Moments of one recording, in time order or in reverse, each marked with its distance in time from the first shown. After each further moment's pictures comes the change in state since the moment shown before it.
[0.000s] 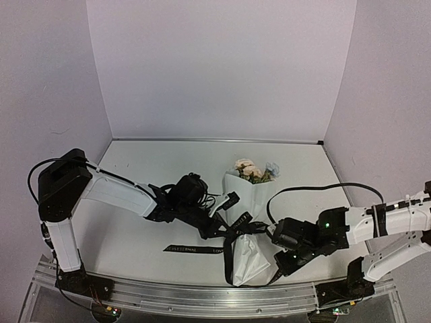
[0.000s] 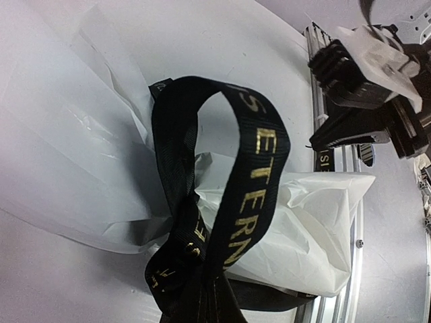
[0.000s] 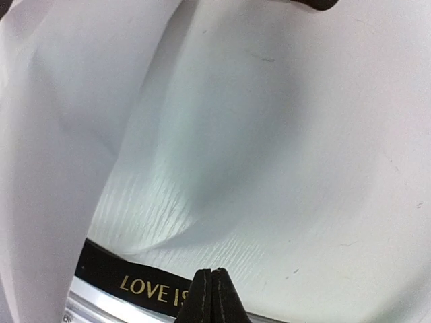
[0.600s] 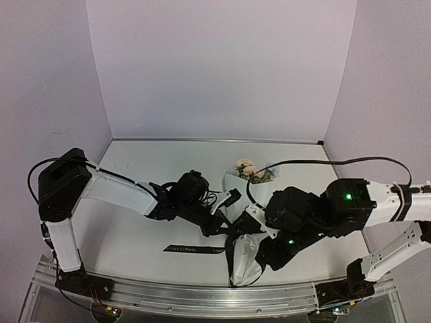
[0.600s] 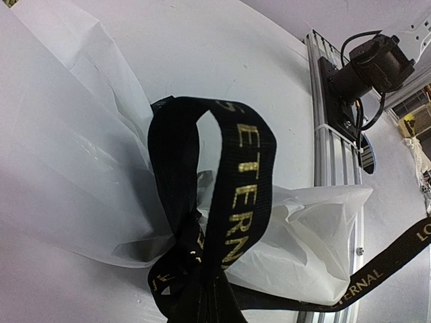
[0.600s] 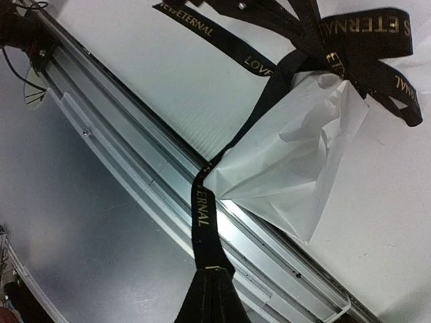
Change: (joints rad) left arm 0.000 0.003 0.025 0.002 -0.012 0.006; right arm 0.147 0.016 0.448 -0.196 -0.110 -0.021
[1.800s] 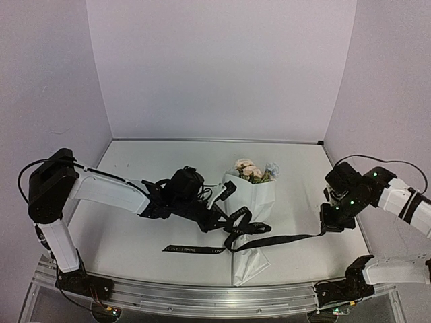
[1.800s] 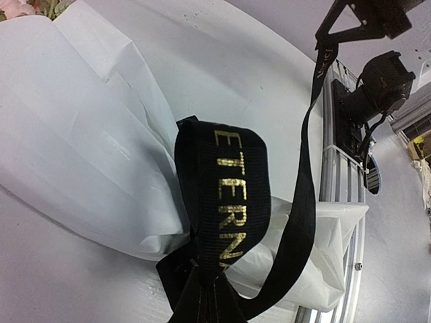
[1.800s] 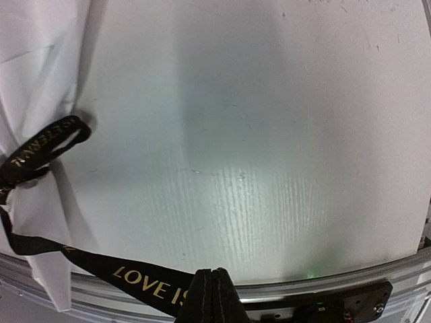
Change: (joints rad) left arm 0.000 -0.070 -0.026 -0.001 -0.083 -0.048; right arm -0.868 -0.247 -0.254 -0.202 0.011 -0.068
